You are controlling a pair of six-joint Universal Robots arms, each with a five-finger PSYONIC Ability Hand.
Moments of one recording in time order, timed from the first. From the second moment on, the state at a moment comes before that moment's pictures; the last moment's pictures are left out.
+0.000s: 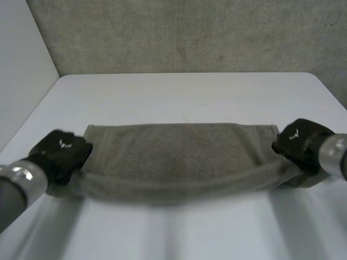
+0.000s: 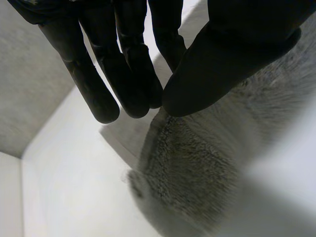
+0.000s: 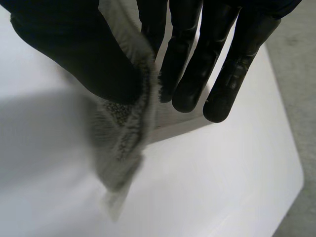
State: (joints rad) left arm 4.52 -1.60 -1.86 3.01 -1.39 3.83; right arm 1.78 -1.36 1.50 0.50 1.43 2.09; left_hand 1.19 1.22 1.22 1.22 1.04; right_hand 0.97 1.18 1.19 1.19 0.99
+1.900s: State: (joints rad) left arm 4.13 -2.12 -1.47 3.28 -1.66 3.05; right arm 2.14 -0.96 1.25 0.05 1.37 3.12; left_hand 0.18 0.17 0.17 0.17 0.03; right_hand 0.21 0.23 0.21 0.23 0.06
